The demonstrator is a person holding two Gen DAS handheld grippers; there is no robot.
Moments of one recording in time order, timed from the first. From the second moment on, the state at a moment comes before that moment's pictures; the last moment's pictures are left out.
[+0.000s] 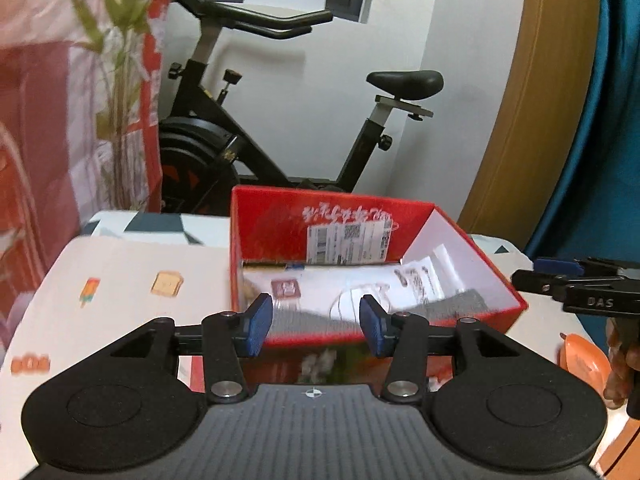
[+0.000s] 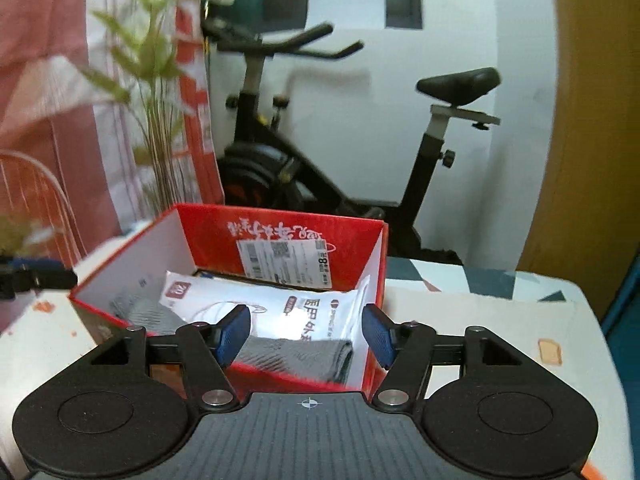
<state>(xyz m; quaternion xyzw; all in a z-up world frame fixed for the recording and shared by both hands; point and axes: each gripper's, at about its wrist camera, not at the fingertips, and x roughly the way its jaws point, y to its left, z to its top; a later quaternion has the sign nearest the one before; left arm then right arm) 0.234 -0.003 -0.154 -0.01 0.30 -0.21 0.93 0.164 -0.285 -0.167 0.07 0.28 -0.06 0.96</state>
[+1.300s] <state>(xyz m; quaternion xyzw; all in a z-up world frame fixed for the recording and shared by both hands) 0.180 -0.003 -0.271 -0.02 0.39 -0.20 0.90 0.099 -0.237 -0.304 0.20 0.38 -0.05 0.90</state>
